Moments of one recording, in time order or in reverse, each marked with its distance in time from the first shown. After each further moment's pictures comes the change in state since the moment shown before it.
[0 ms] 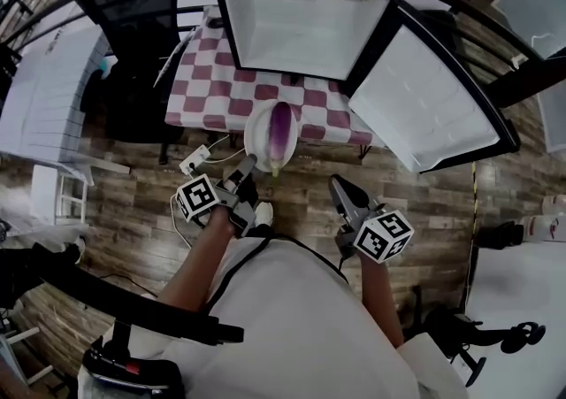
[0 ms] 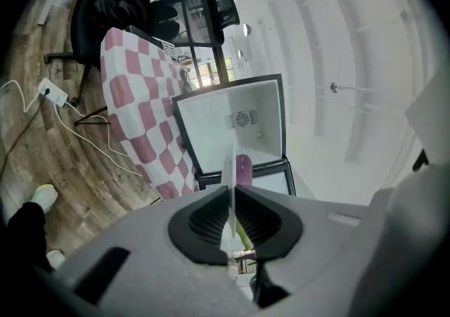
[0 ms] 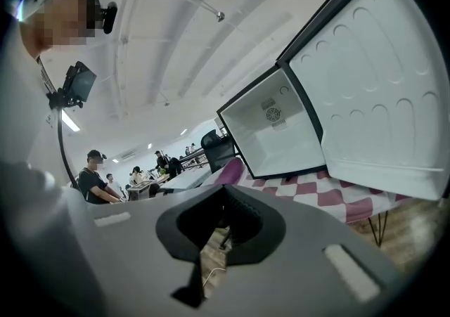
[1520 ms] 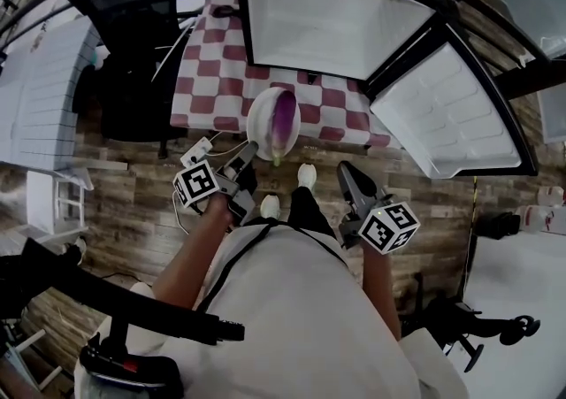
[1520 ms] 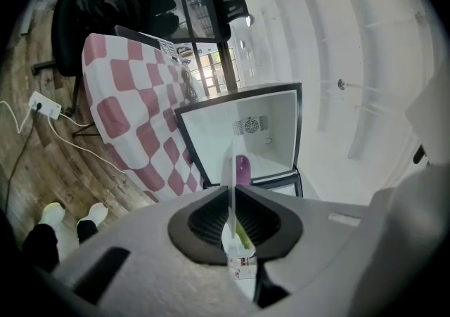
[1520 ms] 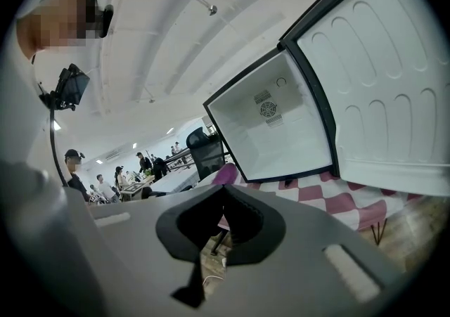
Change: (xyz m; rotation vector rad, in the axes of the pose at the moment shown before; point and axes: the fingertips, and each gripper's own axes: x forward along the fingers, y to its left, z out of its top) left arm 0.015 0.044 0.099 0.004 0.080 0.047; right arm 0.100 -0.010 0.013 0.030 0.005 -0.113
